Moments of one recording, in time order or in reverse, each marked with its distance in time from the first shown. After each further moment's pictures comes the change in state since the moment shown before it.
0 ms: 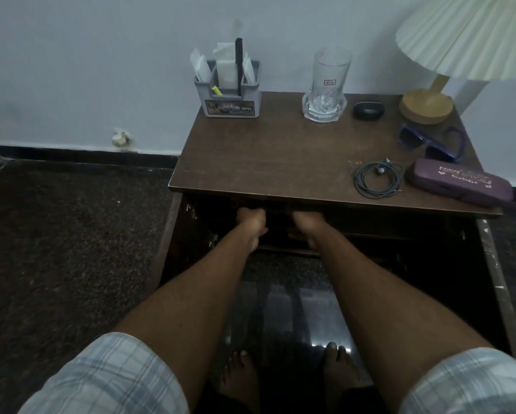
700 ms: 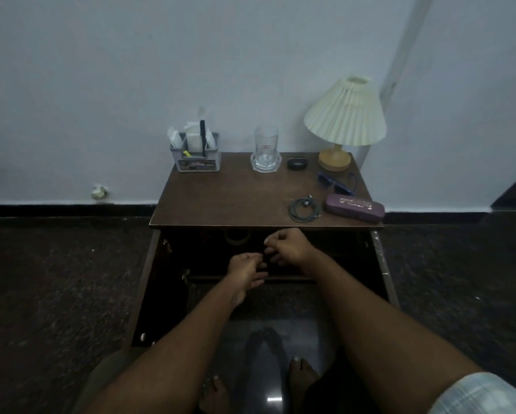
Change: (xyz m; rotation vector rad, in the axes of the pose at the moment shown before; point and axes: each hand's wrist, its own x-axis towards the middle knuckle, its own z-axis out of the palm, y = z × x) left_hand -0.162 -0.018 0.013 0.107 -0.305 0.036; right_hand -0.158 -0.028 -0.082 -0.313 -0.052 -0.278
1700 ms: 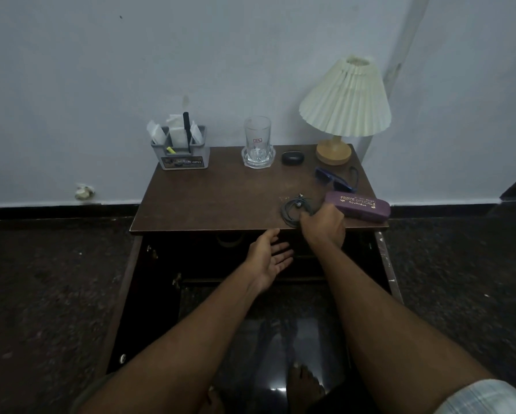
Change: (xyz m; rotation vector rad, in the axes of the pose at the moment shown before) left_hand 0.029 0.036 0.062 -0.440 -0.154 -0.117; right_hand 0.053 0.003 -0.051 -0.273 0.820 0.052
